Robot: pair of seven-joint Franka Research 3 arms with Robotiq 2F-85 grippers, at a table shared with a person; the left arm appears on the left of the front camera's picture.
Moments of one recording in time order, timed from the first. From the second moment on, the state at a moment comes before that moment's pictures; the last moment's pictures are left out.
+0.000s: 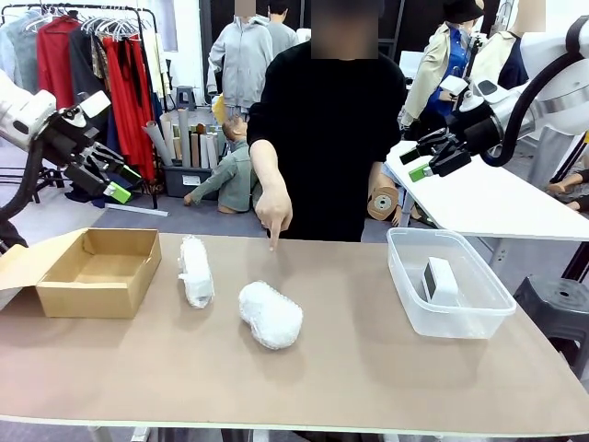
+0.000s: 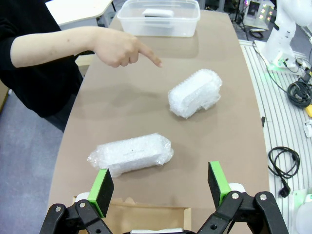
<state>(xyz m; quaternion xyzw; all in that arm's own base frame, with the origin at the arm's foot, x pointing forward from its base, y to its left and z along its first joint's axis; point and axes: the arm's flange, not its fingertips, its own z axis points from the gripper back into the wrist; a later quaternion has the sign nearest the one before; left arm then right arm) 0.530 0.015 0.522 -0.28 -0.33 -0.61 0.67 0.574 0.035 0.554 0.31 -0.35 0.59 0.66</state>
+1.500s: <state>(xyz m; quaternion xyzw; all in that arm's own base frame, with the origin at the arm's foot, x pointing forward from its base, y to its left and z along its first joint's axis) 0.491 -0.184 0.537 -0.19 -0.18 -0.45 0.85 0.574 0.035 0.553 0.31 -0.35 0.59 0.66</state>
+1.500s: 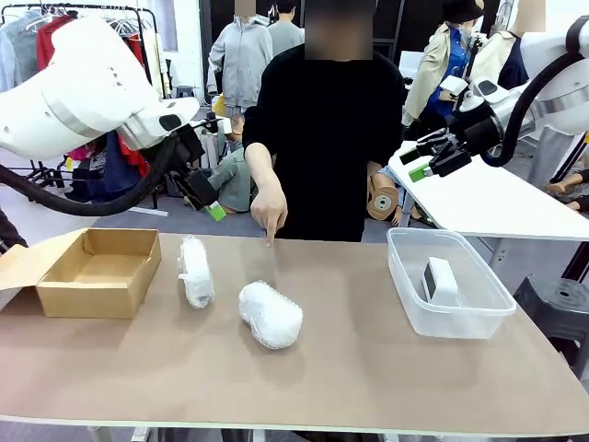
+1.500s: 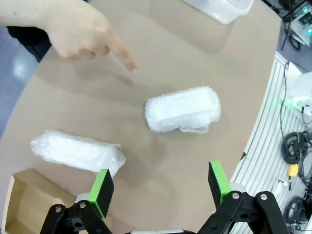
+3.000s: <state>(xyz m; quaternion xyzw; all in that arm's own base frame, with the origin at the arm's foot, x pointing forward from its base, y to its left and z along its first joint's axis) 0.465 -0.309 0.487 -0.09 -0.12 -0.21 0.97 0.574 0.035 0.553 0.31 -0.35 0.59 0.66</state>
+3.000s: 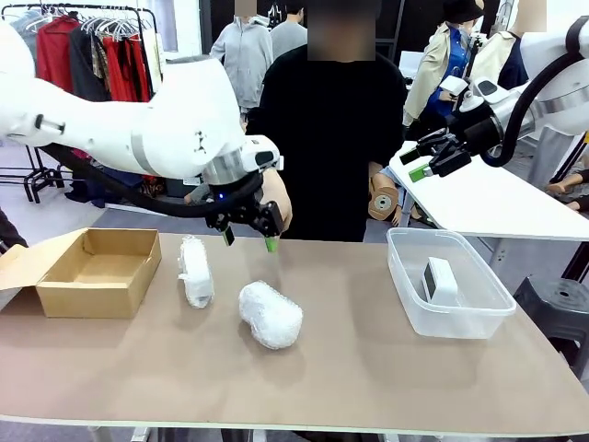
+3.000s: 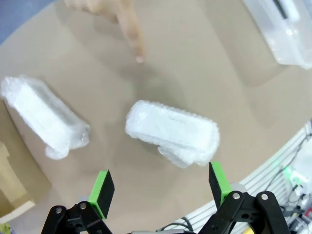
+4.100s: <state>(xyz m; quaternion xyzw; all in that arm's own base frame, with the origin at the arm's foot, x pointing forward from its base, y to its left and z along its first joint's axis) 0.474 -0.334 0.450 -0.05 -0.10 -0.16 0.98 0.574 0.035 0.553 0.31 -0.35 0.59 0.66</state>
